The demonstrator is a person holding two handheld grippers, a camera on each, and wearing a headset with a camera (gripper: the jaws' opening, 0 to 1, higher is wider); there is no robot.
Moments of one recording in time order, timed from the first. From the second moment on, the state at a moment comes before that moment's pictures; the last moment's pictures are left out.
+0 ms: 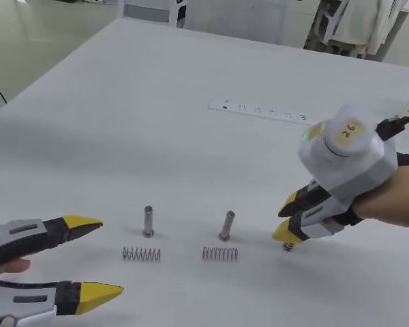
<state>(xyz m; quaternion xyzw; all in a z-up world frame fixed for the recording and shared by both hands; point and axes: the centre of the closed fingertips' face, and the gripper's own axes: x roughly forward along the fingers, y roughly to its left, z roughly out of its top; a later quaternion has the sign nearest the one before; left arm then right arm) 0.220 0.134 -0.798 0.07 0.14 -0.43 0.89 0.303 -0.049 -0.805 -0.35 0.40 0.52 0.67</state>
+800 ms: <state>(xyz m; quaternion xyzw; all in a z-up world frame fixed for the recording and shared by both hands) 0.216 0.134 -0.795 0.07 0.14 -0.43 0.89 0.272 -0.004 -0.835 -0.38 0.39 0.57 0.61</state>
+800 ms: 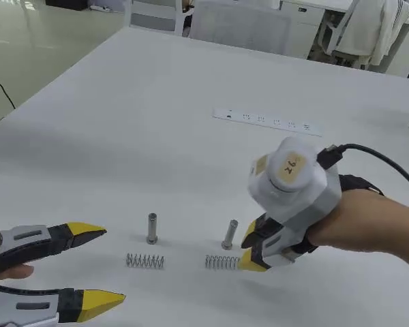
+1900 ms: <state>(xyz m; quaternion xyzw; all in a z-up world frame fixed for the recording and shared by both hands) 0.212 0.132 -0.796 0.07 0.14 -0.43 0.89 0.270 -0.003 -0.862 -0.41 0.40 0.57 0.59</state>
